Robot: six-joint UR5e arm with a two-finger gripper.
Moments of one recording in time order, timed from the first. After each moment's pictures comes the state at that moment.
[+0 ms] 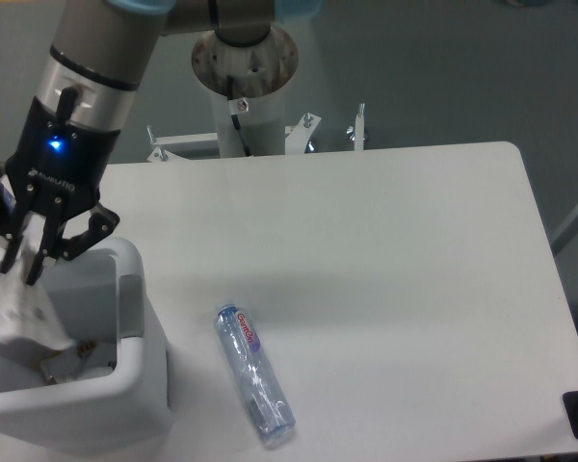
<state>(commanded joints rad) 2.12 -1.79 -1.38 -0.93 1.01 0.12</state>
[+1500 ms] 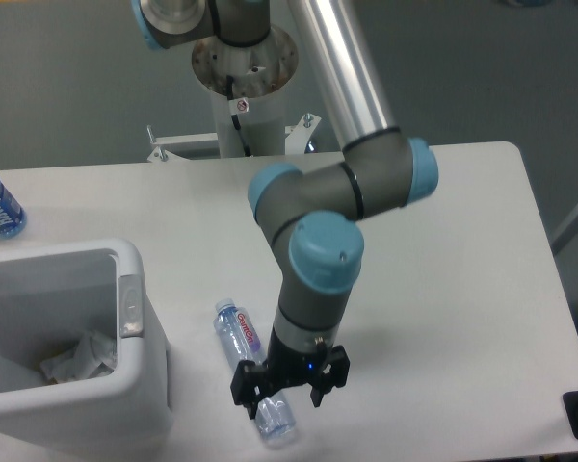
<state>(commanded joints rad) 2.31 -2.26 -1.33 -0.91 1.37 0.07</state>
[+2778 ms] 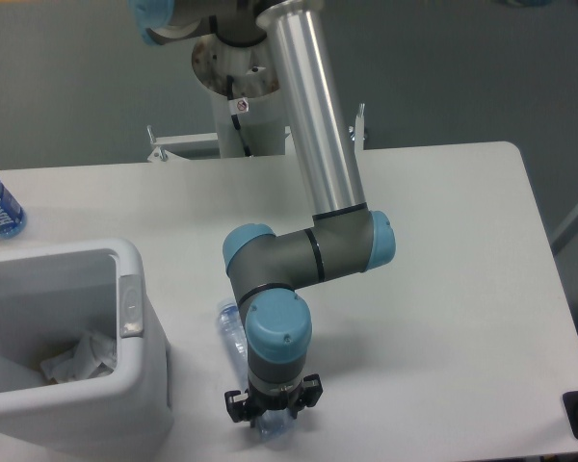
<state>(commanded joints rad) 2.26 -2.33 -1.34 -0.89 1.50 0.07</state>
